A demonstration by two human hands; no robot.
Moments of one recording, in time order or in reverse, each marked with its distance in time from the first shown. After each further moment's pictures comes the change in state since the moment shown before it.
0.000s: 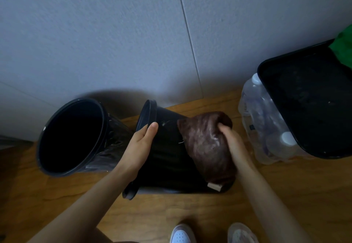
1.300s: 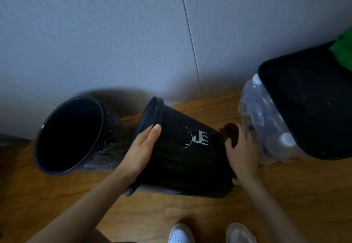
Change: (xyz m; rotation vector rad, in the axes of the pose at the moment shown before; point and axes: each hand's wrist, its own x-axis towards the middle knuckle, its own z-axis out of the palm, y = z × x) left_hand -0.005 -0.003 0.001 -0.019 -0.060 0.050; right_hand 0.049 0.067 -0.052 -1.082 0.445 -0.368
